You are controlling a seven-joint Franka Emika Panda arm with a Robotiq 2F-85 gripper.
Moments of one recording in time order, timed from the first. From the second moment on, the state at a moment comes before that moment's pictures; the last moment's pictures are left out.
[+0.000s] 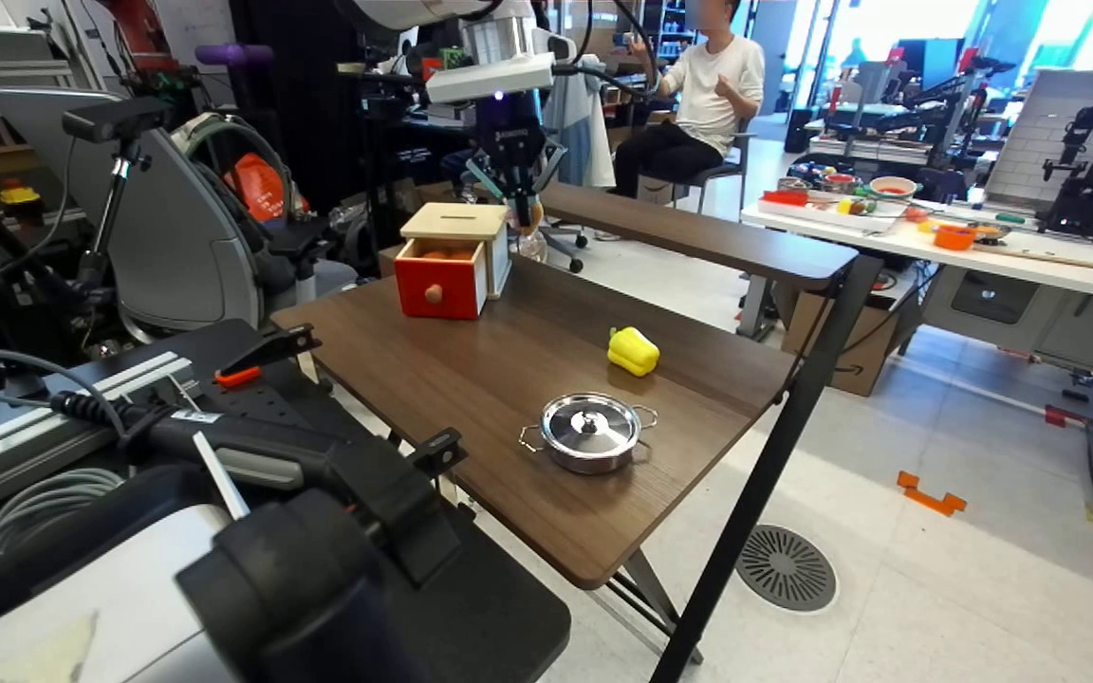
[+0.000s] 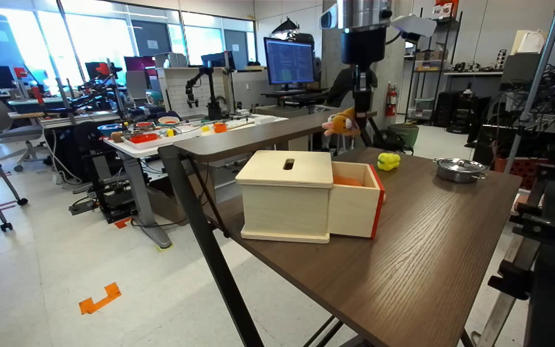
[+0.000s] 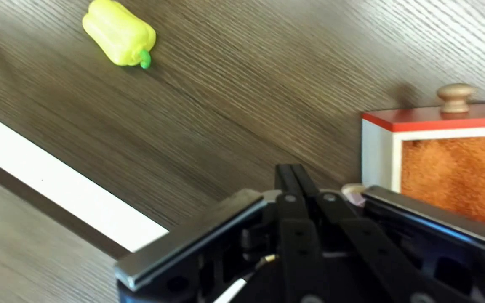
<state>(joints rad) 0.17 0.53 0.03 -1.85 -0.30 2.38 -0.20</state>
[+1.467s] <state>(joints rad) 0.18 0.57 0.15 -1.90 -0.29 2.22 -0.41</state>
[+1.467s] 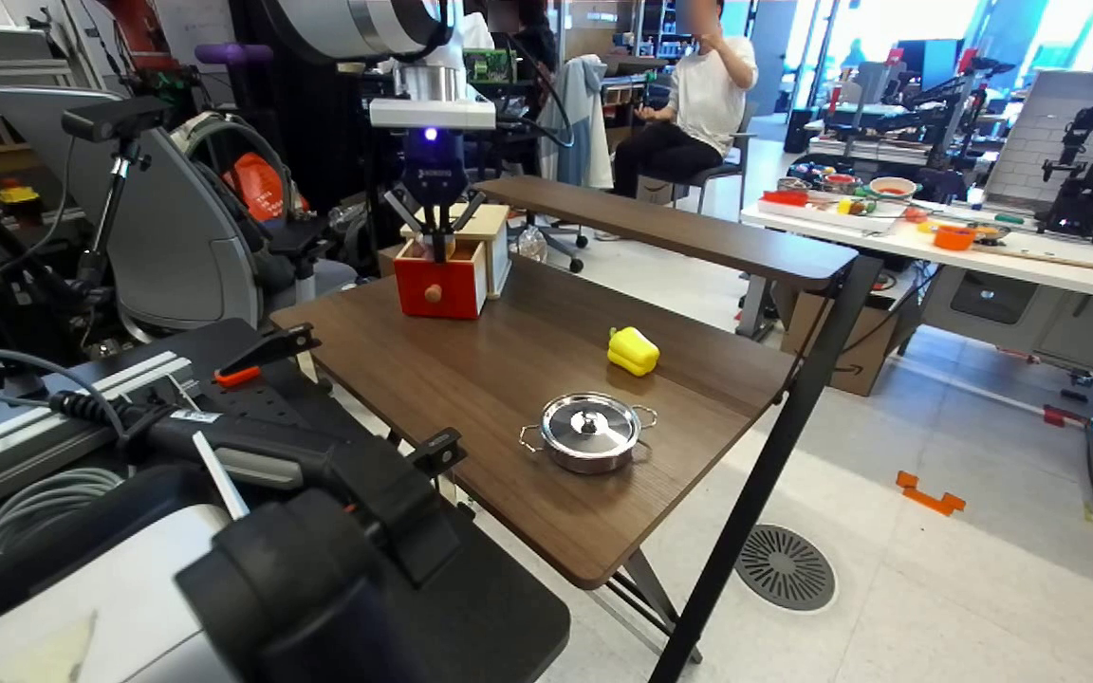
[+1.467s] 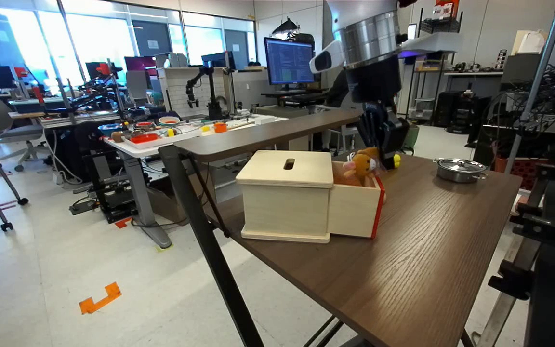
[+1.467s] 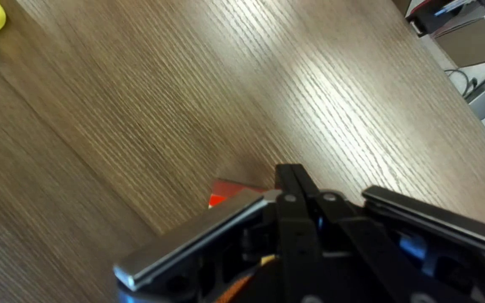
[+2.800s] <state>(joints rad) 0.18 0.61 0.14 -1.82 -0.35 2.14 -0.42</state>
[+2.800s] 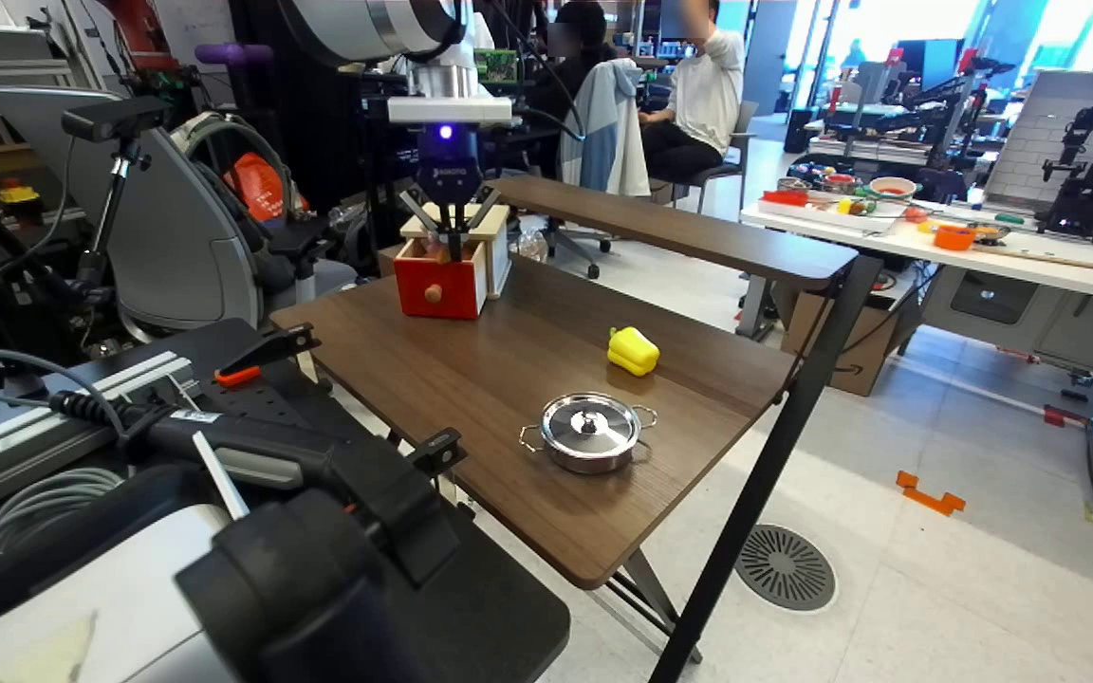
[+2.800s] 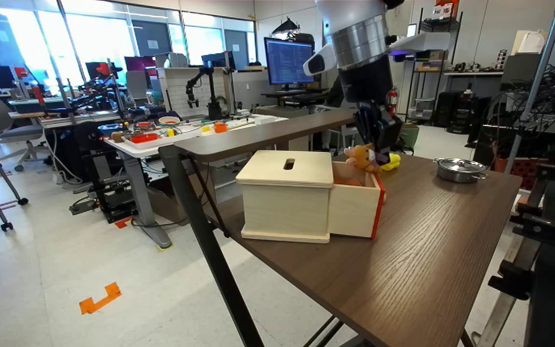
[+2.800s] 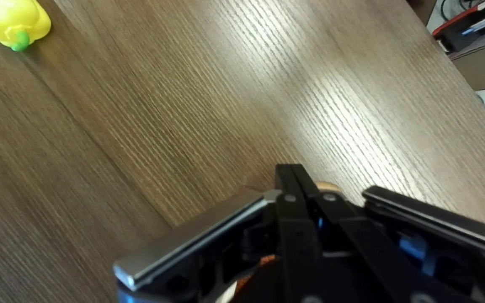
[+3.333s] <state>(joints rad) 0.21 0.63 0.14 -1.77 -0.46 2.14 -0.42</state>
